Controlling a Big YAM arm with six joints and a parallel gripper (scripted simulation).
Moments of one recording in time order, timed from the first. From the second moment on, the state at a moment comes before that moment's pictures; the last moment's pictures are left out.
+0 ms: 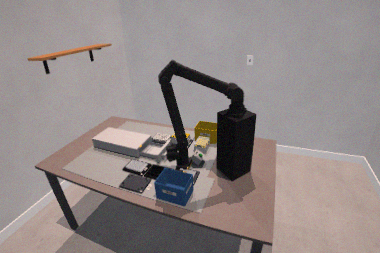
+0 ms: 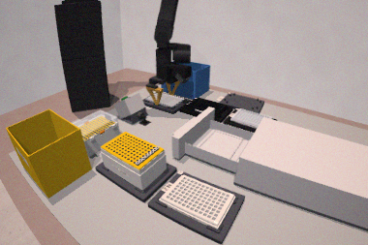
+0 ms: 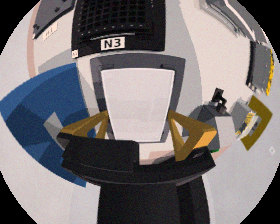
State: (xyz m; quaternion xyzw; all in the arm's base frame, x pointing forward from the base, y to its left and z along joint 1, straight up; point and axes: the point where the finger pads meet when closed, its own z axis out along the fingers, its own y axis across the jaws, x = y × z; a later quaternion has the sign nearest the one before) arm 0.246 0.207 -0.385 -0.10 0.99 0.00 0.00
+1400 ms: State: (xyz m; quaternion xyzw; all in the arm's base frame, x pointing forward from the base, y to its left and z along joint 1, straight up) arm 0.247 0.206 -0.385 -0.10 0.99 0.00 0.00
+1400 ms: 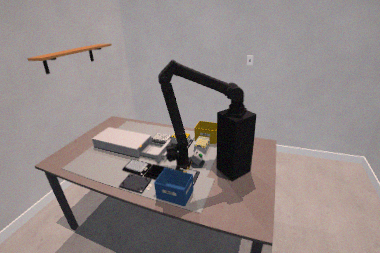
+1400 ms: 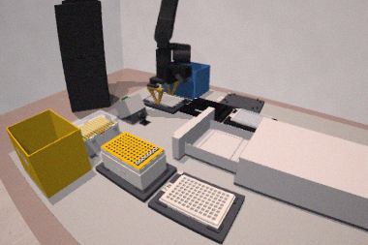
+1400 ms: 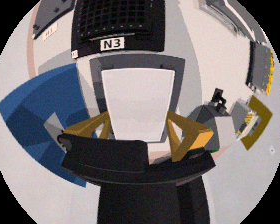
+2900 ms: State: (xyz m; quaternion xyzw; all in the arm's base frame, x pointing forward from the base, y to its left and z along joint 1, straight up) arm 0.248 0.208 -0.380 -0.10 0.99 0.00 0.00
